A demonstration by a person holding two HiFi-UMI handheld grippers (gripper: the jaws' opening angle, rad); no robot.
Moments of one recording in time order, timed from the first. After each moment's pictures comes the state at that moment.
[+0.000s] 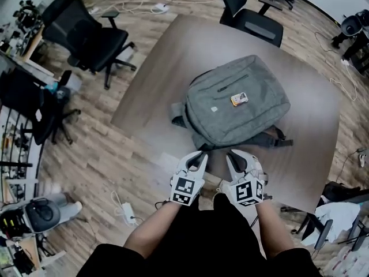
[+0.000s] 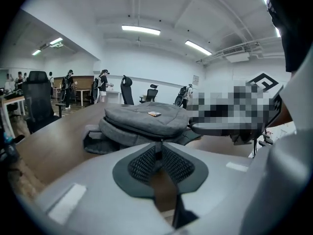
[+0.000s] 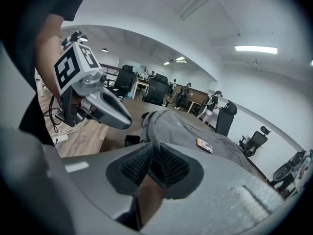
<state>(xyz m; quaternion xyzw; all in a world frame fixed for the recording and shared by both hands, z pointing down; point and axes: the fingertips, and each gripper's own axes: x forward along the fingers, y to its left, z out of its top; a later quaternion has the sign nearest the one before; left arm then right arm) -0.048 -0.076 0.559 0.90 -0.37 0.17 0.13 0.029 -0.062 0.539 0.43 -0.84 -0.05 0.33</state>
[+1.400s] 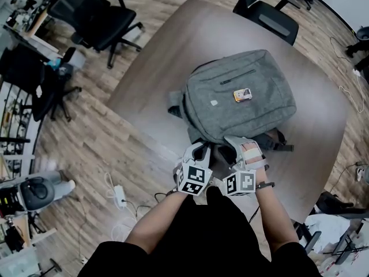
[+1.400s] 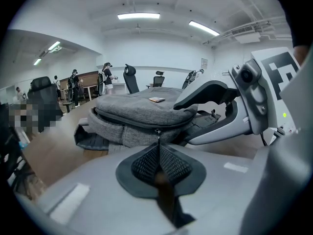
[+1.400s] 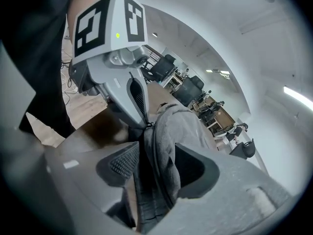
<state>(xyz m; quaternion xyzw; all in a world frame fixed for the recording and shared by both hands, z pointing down) -0.011 -0.094 0.594 0.86 -0.42 0.27 0.13 0.022 -0.084 0.577 0.26 -0.82 -0.25 0.46</state>
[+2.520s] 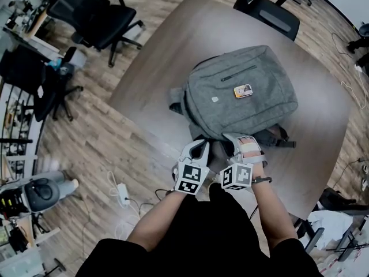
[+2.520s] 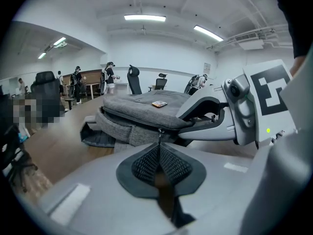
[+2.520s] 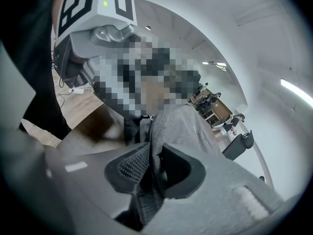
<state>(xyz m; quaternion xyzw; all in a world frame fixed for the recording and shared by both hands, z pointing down) -0.024 -0.090 0.582 0.86 -0.42 0.24 0.15 0.017 -0.097 0.585 0.29 -0.80 -0.22 0.48</state>
